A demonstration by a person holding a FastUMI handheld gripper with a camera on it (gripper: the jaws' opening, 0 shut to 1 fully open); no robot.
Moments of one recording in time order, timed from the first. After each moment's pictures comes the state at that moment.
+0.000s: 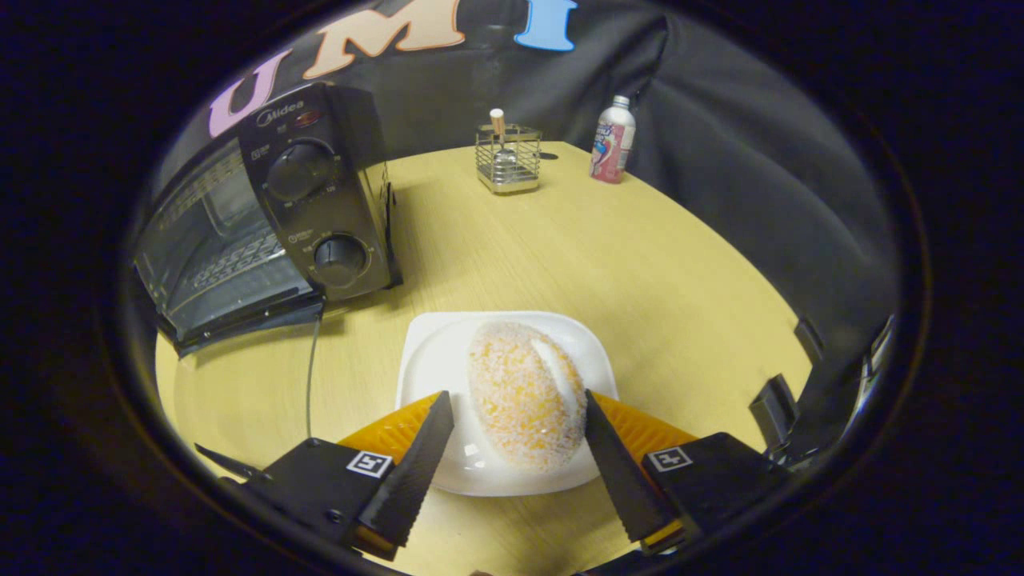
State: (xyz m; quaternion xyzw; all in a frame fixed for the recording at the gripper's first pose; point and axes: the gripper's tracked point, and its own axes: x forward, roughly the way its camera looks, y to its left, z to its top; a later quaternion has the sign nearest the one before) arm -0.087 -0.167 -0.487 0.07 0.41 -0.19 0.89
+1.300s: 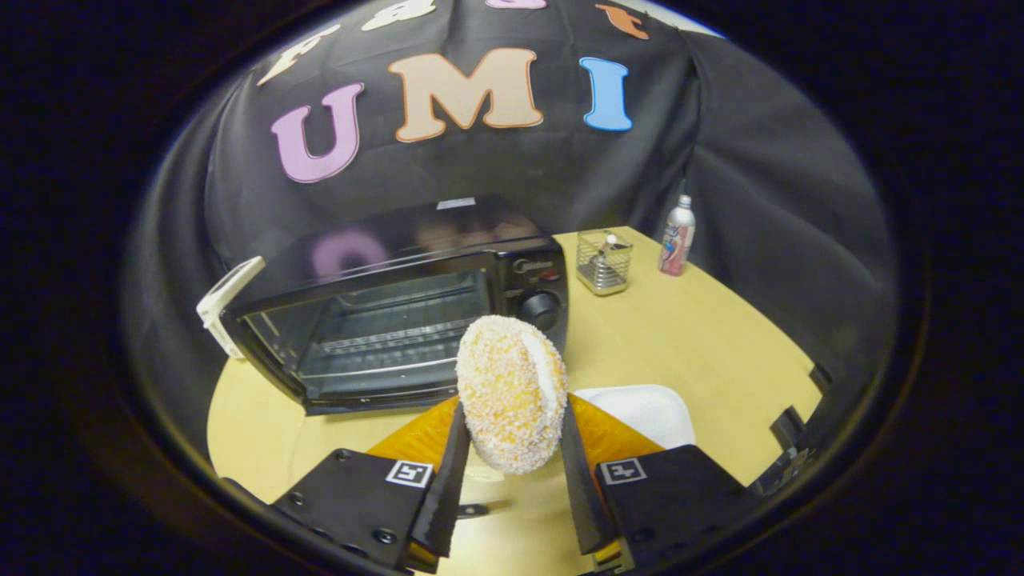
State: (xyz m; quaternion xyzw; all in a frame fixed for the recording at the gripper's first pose) arm -0.058 -0.027 -0.356 0.08 0.29 -0.10 0.95
